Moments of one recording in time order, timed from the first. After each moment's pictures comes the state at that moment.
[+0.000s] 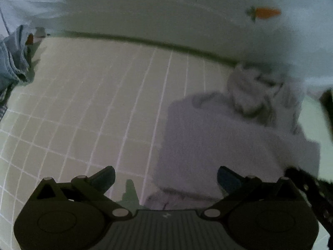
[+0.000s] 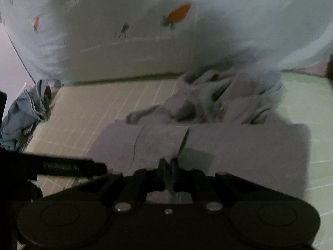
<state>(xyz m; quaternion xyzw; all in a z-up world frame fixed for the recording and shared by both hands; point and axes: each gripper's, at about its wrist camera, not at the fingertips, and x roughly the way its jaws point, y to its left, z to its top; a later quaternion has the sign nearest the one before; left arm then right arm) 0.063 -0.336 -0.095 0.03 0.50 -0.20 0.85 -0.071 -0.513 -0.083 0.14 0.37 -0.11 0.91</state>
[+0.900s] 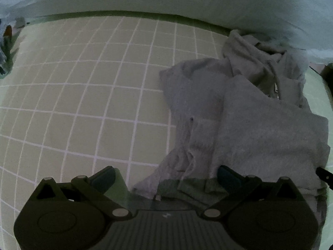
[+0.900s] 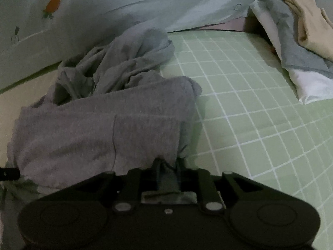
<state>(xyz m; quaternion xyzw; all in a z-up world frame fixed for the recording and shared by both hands) 0.071 -0.357 -0.136 0.07 0.56 -0.22 0.80 -0.115 -0.604 -0.126 0.17 0.44 -0.29 0.83</state>
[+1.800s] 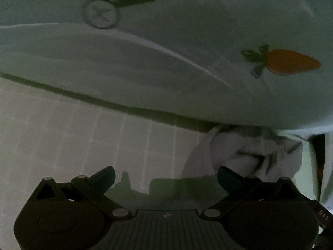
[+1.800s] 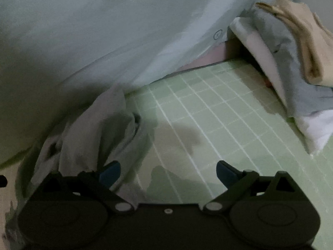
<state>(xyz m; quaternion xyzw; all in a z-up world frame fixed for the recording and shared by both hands) 0.214 -0.490 -0.118 0.00 0.52 -0.26 0.81 -0.004 -0.721 -0.110 0.23 0.36 -0.39 0.82</state>
